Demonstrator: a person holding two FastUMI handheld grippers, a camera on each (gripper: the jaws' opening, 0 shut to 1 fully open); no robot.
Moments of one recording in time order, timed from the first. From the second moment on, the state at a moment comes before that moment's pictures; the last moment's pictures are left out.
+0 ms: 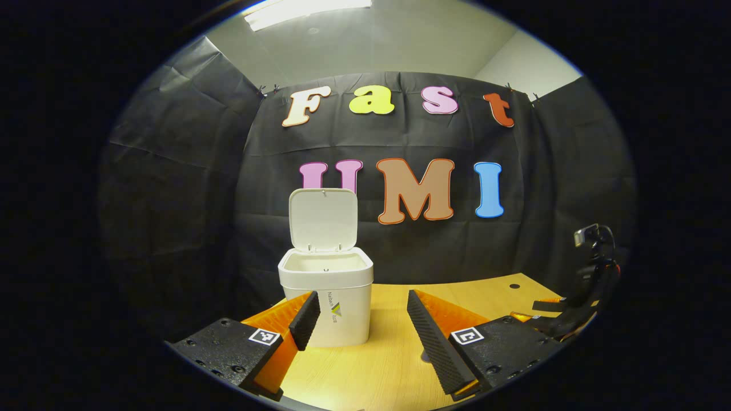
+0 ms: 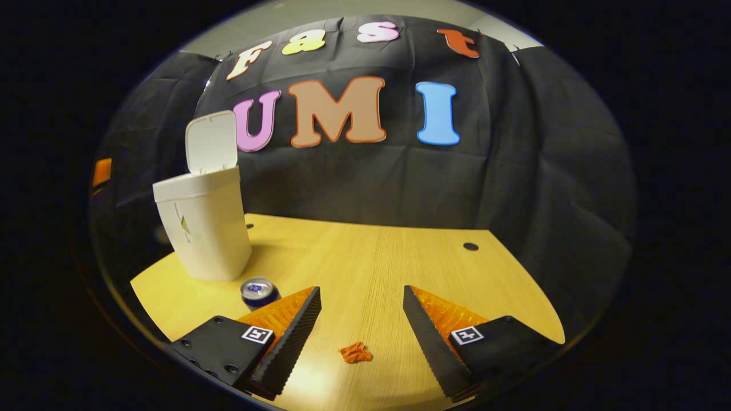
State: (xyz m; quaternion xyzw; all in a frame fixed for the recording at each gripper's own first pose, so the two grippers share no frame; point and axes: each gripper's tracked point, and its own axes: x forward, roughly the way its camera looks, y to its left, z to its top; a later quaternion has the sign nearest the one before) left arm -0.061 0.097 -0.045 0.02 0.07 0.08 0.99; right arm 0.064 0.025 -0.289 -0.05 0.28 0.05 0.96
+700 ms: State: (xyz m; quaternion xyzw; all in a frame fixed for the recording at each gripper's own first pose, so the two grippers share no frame) left arm -0.073 0.099 -0.051 0.05 0.09 0.10 0.99; right arm 0.056 0.024 -0.413 -0.12 0.43 0.07 0.89
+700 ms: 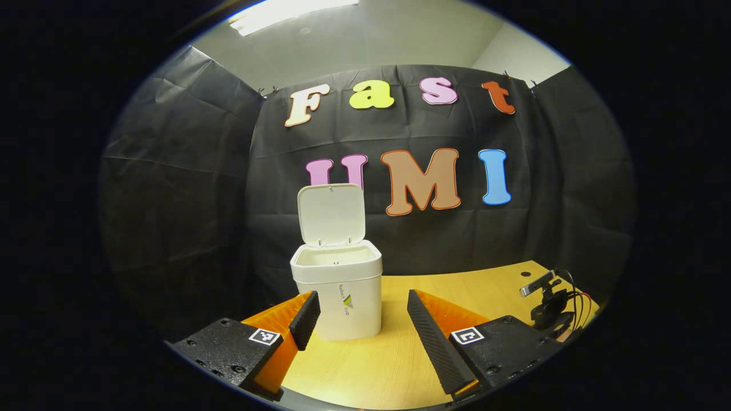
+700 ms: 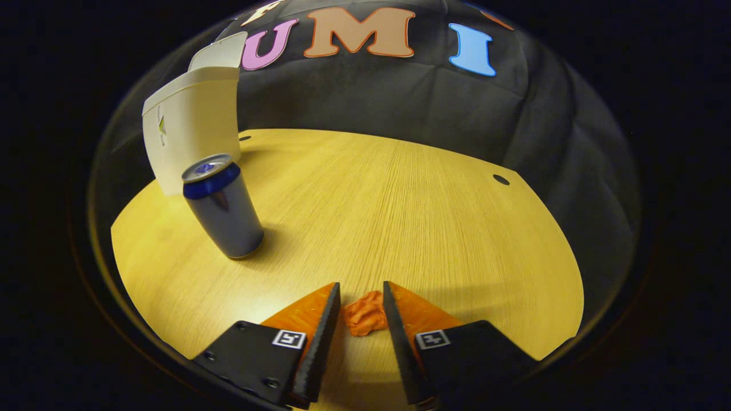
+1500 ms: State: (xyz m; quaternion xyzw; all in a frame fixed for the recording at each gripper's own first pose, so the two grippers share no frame) left arm -0.058 0.093 -0.058 0.03 0.09 0.07 0.99; right arm 0.096 0.072 -0.248 -0.05 0.25 0.12 0.96
